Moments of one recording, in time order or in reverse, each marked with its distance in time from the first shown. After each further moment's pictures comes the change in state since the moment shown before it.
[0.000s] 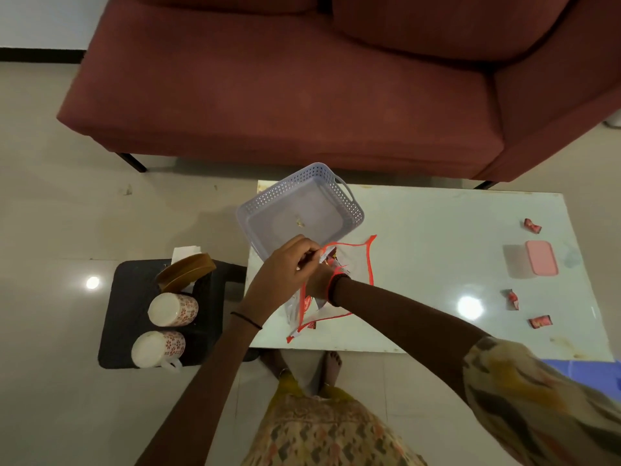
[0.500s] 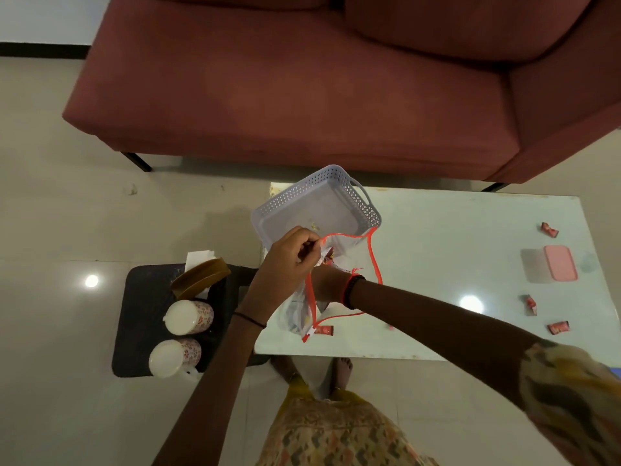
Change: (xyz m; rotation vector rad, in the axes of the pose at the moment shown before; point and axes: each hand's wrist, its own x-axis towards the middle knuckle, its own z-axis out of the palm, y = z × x) left_hand 0.010 -0.034 -0.039 -0.086 0.107 -0.055; right_hand 0.021 -0.023 -0.025 -0.001 -0.057 -0.120
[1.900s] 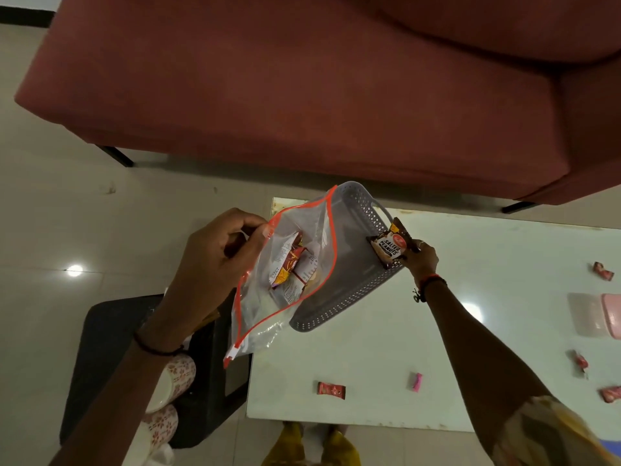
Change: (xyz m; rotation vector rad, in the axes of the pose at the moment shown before) left_hand 0.089 -0.084 -0.077 -0.083 0.091 -0.108; right_hand 0.130 0.245 0.041 1.164 0.843 0.967
